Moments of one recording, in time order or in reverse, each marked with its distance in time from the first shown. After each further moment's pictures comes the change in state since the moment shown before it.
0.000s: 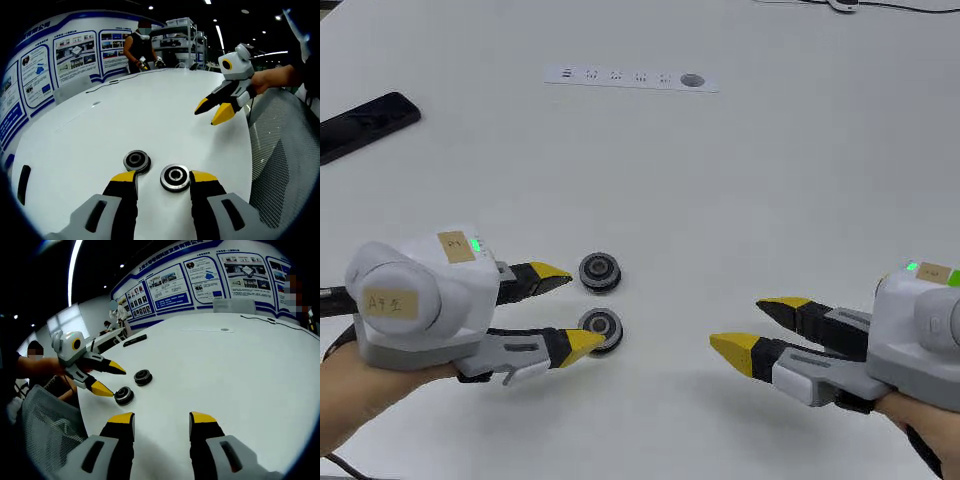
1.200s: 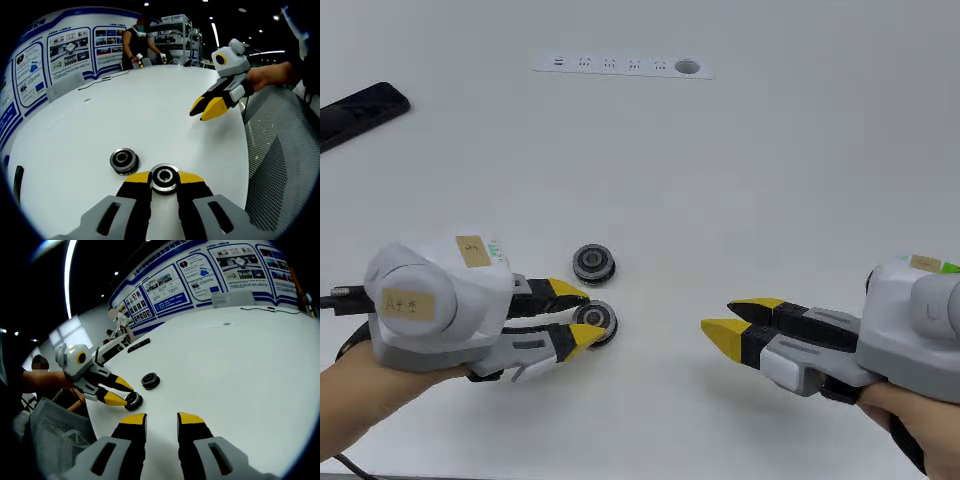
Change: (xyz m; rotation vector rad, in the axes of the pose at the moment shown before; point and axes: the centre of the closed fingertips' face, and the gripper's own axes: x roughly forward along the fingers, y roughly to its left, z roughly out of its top) left arm 0.010 -0.020 -0.001 0.002 0.027 -0.057; right arm 0.005 0.014 0.001 0.104 -0.025 0.059
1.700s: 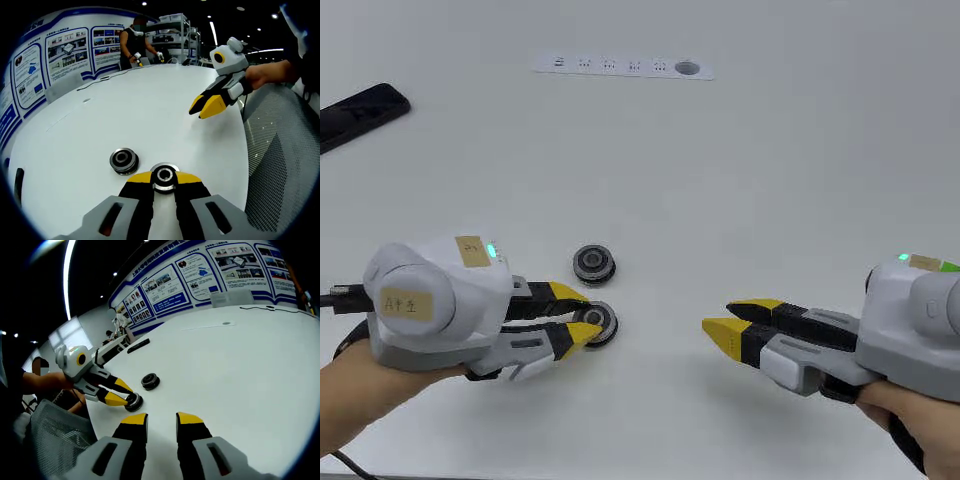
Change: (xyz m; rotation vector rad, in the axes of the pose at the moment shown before) left arm 0.000 0.002 -0.002 0.017 0.009 -0.008; right arm -0.001 -0.001 0.001 0.013 -0.003 -0.001
